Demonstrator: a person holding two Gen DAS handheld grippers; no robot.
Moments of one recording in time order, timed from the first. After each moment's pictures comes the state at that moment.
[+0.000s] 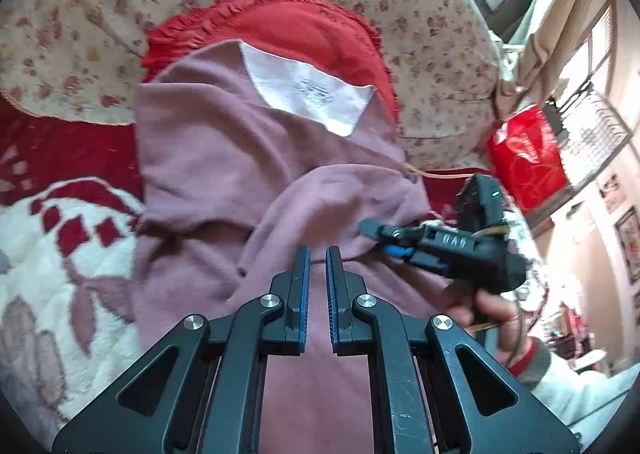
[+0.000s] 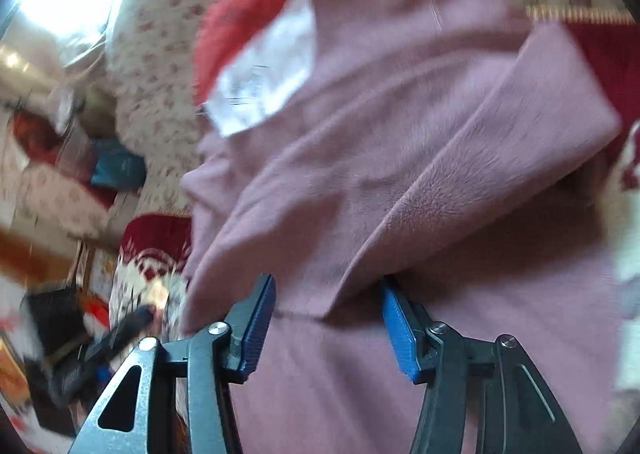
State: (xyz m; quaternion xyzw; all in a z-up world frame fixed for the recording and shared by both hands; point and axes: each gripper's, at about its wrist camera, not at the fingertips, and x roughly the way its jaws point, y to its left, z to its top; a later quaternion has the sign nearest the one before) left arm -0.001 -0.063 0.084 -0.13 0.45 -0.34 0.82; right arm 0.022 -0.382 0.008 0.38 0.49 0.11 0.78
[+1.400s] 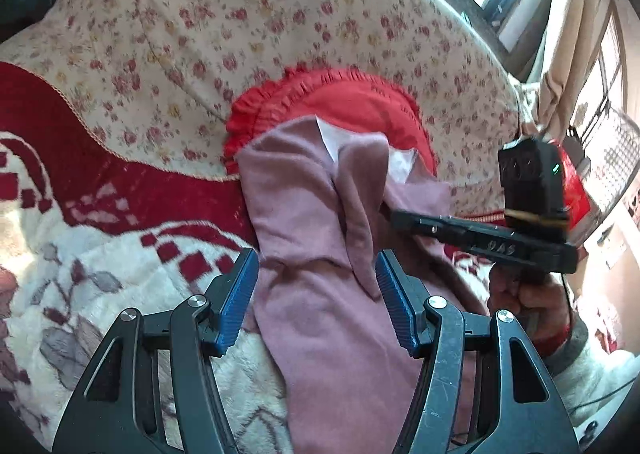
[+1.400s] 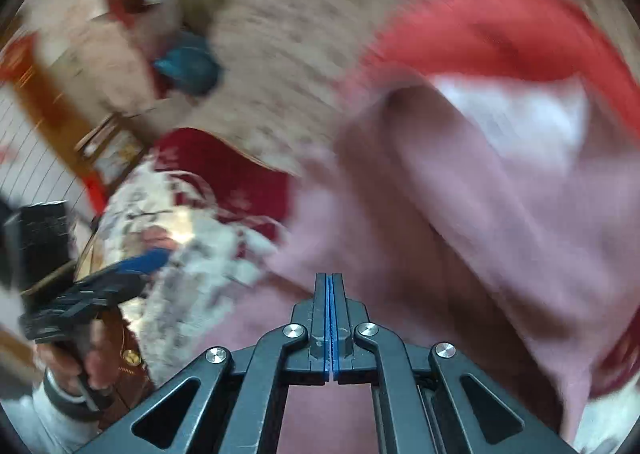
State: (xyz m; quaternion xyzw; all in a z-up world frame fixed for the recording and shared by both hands) left arm -0.013 0.021 0.108 -0.15 0.37 -0.27 0.88; right arm 0.083 -0.244 0.102 0.13 0.44 0.29 0.84
